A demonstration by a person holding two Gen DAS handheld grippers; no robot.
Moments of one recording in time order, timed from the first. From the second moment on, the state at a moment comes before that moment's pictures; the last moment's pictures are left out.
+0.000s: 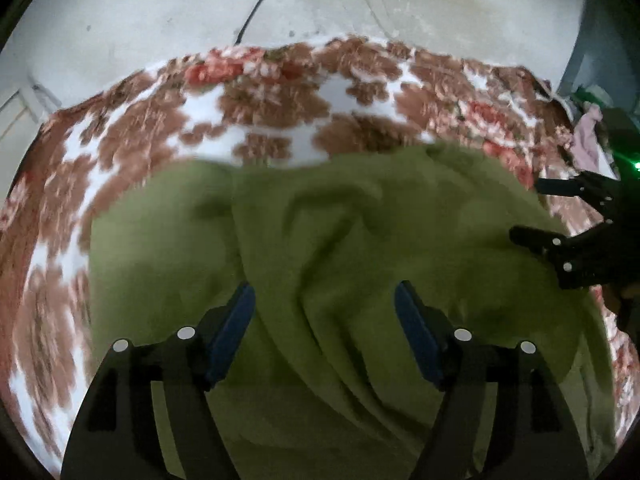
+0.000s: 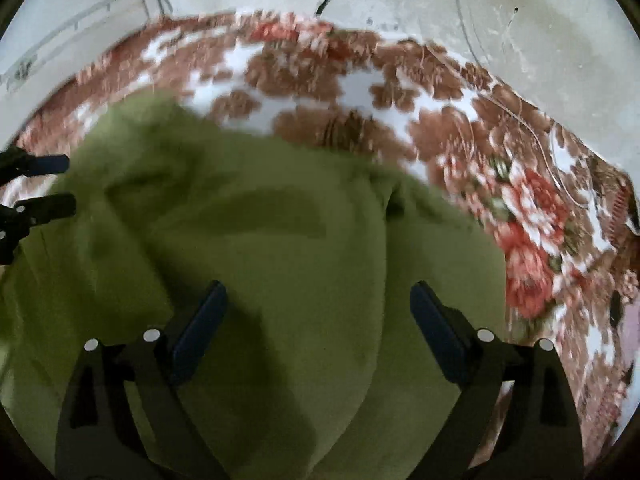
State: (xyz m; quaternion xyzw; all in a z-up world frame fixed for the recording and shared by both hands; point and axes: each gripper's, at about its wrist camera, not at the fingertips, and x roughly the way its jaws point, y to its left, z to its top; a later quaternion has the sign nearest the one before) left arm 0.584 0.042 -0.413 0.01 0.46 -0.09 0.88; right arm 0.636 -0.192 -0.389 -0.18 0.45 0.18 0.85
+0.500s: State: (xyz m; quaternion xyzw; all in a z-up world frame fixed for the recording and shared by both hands) left arm 0.560 0.020 -0.489 0.05 0.53 -0.06 0.85; right arm 0.606 -0.195 -0.471 -0.19 0.51 0.14 0.83
